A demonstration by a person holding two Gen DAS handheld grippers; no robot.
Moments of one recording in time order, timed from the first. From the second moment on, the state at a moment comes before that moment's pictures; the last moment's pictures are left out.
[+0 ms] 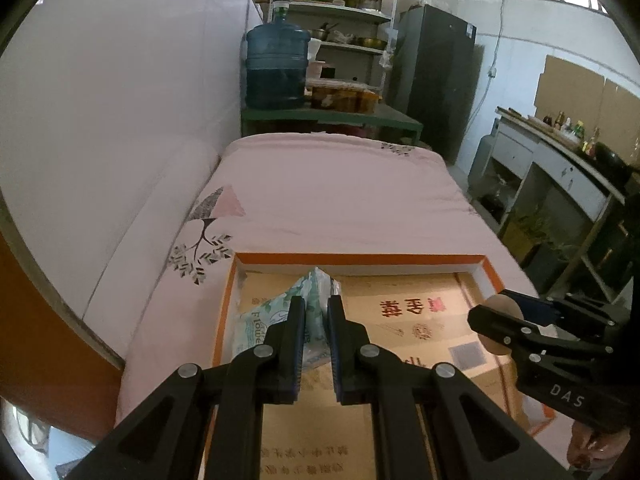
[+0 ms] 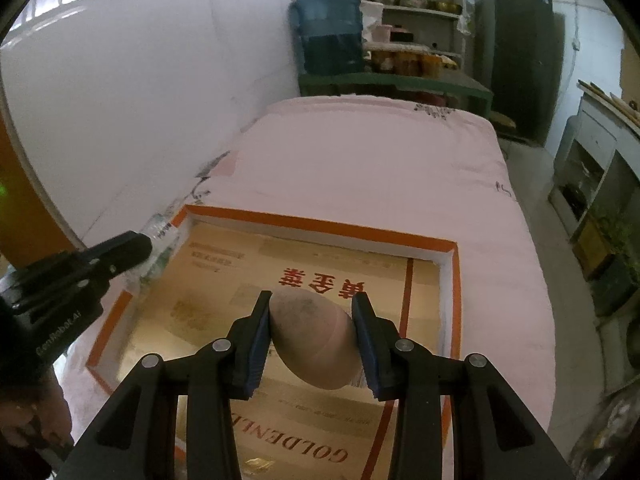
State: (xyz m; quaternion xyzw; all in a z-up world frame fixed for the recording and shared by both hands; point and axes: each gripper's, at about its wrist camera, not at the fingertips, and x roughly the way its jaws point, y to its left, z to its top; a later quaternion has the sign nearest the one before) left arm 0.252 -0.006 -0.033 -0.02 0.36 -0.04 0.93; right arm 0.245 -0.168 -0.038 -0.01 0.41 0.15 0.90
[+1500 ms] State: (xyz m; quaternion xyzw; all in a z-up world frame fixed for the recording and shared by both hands) left arm 0.284 -0.010 -0.084 -0.03 0.41 -0.05 0.91; right arm 0.266 -0.171 -0.093 0.01 0.47 0.15 0.87
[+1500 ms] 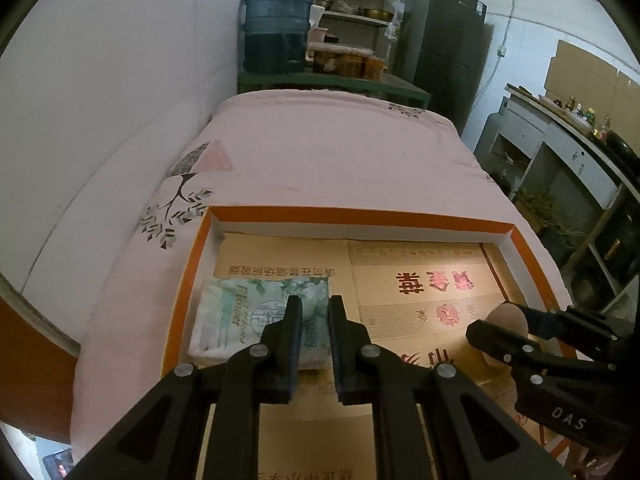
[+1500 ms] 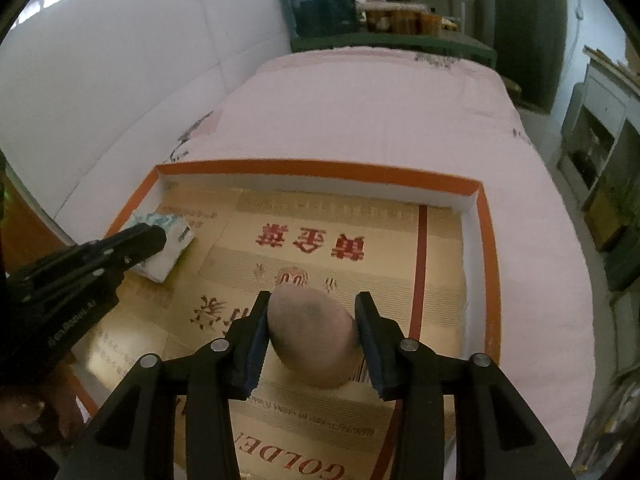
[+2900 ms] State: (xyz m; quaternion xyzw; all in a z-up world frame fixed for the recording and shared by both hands) left arm 0.170 0.015 -0.005 -0.05 0.30 -0.06 0.95; right arm 0.157 -0.170 -0.024 0.03 0.39 0.16 0.91
